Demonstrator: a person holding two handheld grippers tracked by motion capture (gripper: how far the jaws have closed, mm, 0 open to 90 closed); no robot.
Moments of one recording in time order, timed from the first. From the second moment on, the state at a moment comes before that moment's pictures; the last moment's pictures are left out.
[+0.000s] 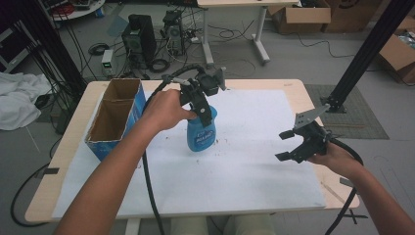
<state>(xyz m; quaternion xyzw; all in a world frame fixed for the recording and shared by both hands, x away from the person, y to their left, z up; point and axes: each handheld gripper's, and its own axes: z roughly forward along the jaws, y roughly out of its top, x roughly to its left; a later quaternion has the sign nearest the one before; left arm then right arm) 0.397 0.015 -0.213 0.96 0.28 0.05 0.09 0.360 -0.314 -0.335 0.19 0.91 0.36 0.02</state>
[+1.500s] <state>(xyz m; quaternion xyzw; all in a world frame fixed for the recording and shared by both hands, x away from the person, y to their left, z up) 0.434 0.081 -0.142 0.81 0.58 0.08 0.11 0.361 -0.330 -0.310 0.19 0.96 0.23 0.02</state>
